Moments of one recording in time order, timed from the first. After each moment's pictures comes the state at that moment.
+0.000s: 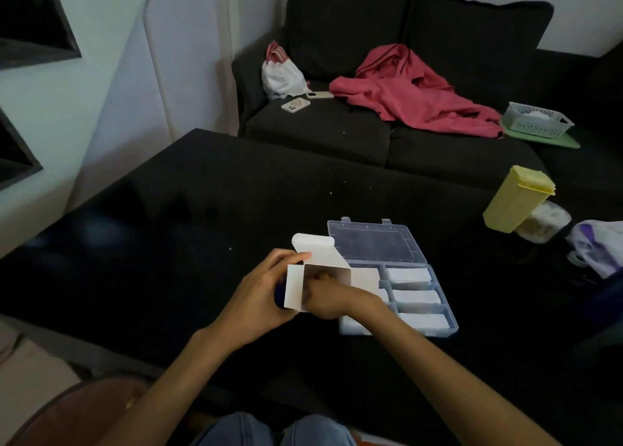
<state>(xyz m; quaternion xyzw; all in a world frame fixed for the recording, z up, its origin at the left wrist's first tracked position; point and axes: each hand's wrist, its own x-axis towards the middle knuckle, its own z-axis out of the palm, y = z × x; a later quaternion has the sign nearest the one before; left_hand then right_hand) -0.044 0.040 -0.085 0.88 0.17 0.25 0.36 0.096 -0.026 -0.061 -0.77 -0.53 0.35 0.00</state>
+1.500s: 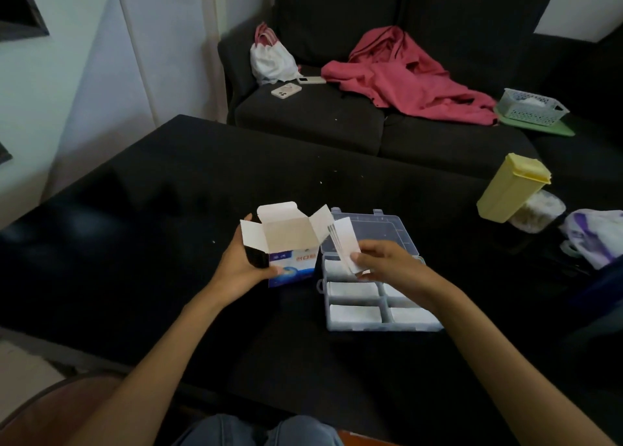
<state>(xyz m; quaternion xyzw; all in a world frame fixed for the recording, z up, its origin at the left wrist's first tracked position) -0.011 0.077 -0.096 0.74 0.35 0.24 0.53 0.167 -0.086 -0.020 -0.76 -0.37 0.40 0.35</state>
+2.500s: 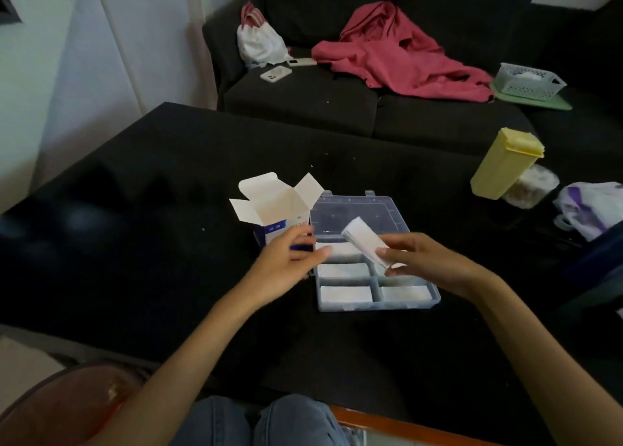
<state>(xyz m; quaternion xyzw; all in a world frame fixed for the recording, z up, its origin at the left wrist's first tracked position) 0.022 0.002 -0.049 0.73 0.32 0.12 0.59 0.212 -0.133 -0.031 -0.75 -0.36 0.43 0.34</state>
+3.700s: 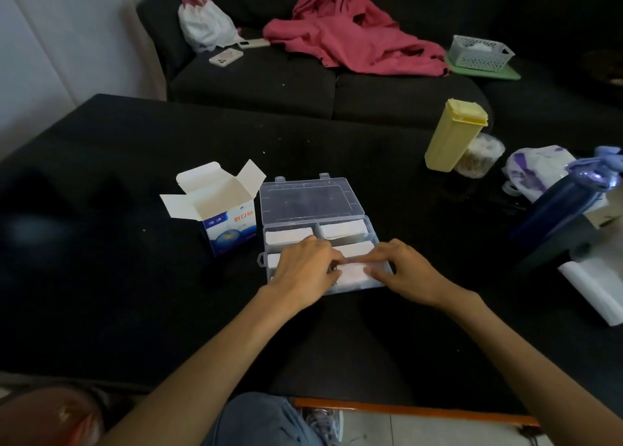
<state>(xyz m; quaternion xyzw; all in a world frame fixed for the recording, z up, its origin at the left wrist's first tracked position) 0.106 -0.055 -0.085 0.97 0.15 0.04 0.20 0.254 -0.194 -0.098 -0.84 -0.51 0.15 0.14</state>
